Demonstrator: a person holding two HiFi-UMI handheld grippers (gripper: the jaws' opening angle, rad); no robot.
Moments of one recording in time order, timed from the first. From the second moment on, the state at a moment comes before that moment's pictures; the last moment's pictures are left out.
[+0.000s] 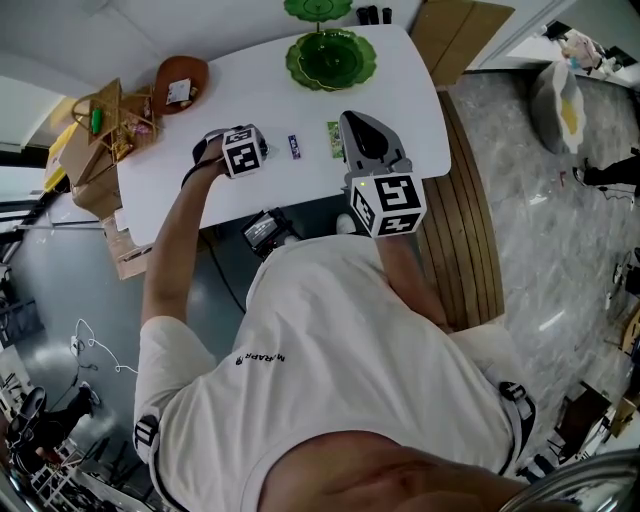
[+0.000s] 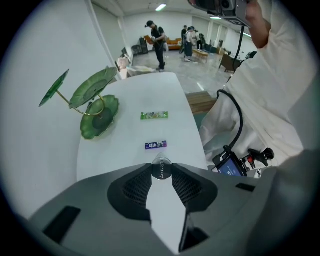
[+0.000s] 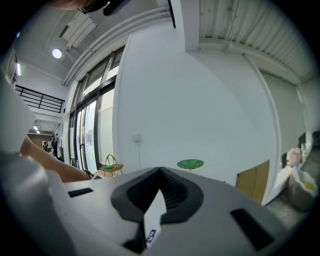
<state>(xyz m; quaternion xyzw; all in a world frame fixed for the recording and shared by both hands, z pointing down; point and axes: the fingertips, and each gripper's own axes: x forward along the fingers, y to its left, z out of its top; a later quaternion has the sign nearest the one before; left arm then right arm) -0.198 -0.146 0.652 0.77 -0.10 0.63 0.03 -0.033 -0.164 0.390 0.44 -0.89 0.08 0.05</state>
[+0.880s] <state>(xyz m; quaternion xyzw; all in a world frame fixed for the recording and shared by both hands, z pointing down) -0.112 -0.189 0.566 0.84 -0.23 0.49 0.04 -0.013 -0.163 0.390 0.46 -0.88 0.08 0.05</state>
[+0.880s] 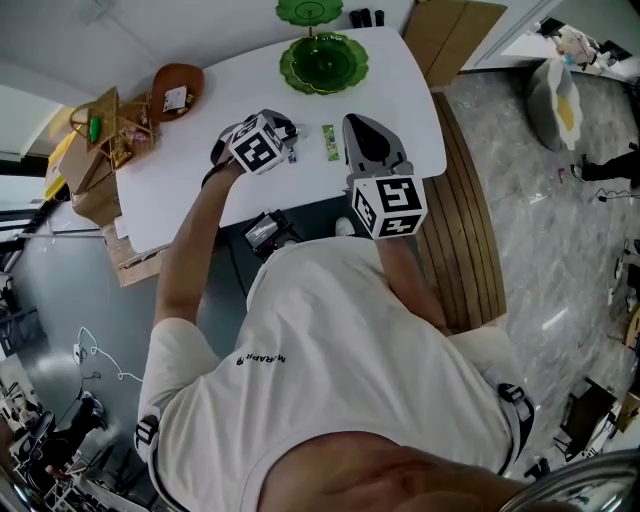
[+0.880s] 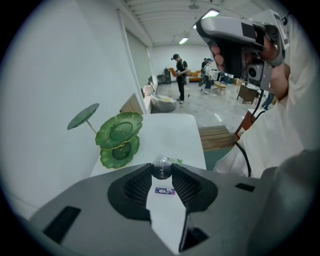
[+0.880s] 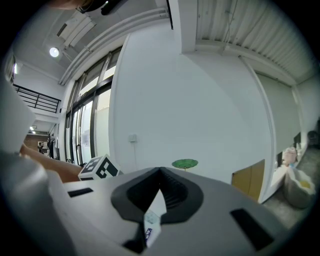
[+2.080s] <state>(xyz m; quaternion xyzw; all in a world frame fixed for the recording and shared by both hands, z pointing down) -0.078 -0.283 0.530 0.84 -0.44 0.33 0.04 0.000 -0.169 0.385 0.48 -0.88 0.07 0.05</state>
